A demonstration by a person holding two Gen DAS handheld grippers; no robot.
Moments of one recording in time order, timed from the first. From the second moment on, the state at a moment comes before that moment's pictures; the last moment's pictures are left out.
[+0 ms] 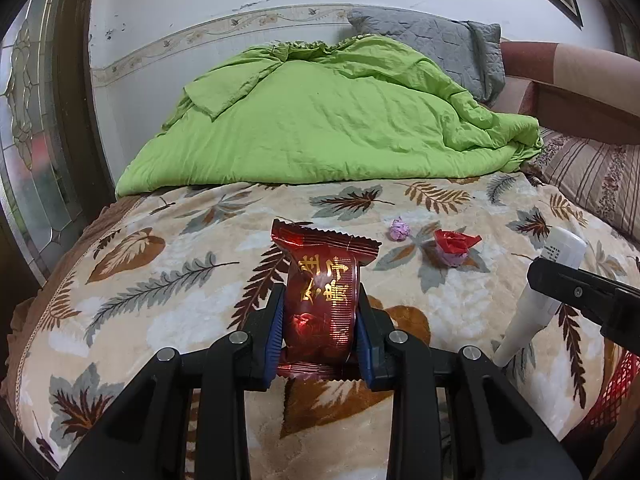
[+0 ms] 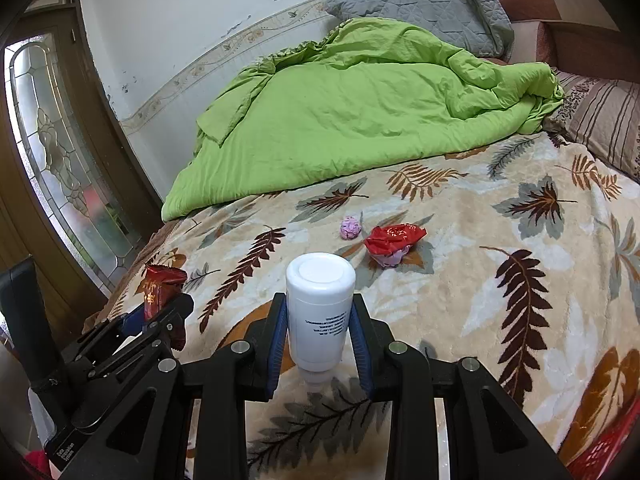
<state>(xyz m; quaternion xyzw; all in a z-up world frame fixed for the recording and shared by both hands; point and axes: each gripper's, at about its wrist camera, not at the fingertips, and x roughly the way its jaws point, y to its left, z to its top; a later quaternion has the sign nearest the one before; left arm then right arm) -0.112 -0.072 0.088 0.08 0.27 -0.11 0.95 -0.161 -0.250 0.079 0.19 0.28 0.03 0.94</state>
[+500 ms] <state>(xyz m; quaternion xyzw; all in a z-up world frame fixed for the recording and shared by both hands) -0.113 -0.072 0.088 0.08 0.27 -0.11 0.95 -0.160 -0.250 0.079 0.19 0.28 0.03 0.94</state>
